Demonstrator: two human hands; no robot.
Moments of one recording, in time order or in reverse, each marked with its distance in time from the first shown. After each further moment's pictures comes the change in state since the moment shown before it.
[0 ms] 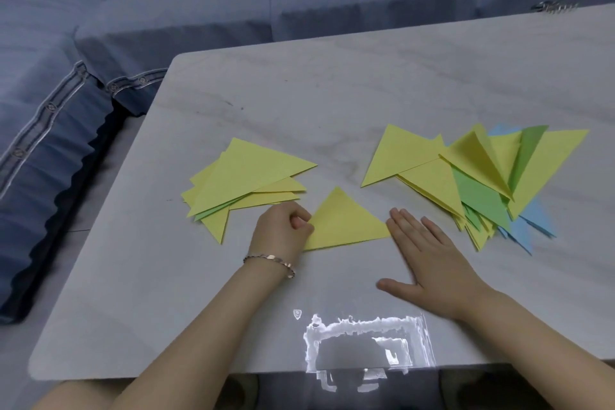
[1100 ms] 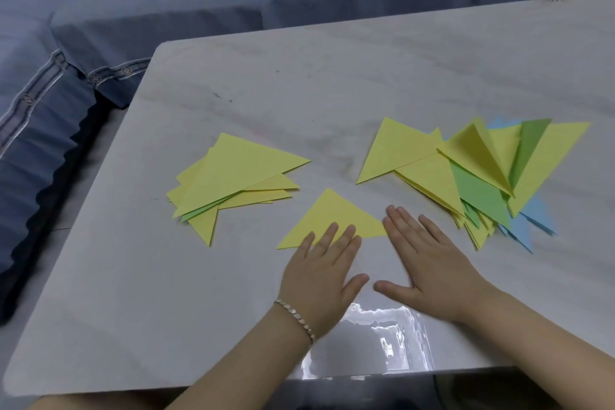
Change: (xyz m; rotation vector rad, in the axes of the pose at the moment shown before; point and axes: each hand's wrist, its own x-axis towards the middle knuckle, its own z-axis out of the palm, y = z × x) left_hand -0.036 -0.020 0.057 0.726 -0.263 0.533; right_hand 0.001 -0.001 0.001 -0.073 0.009 0.009
